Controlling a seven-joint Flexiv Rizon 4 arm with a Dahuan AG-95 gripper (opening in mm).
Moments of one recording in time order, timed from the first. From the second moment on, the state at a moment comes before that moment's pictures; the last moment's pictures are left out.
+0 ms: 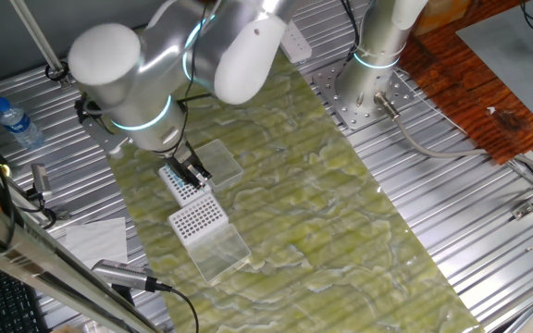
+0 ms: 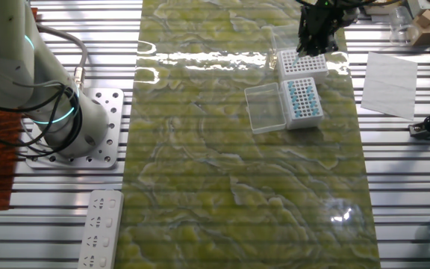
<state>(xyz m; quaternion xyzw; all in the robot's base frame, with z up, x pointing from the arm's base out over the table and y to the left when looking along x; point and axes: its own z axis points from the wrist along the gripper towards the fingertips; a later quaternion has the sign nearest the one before) 0.564 0.131 0.141 0.15 -0.99 -0.04 0.07</state>
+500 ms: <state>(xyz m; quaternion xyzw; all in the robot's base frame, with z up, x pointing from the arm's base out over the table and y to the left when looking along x) 0.564 0.133 0.139 0.14 -0.99 -0.04 0.07</state>
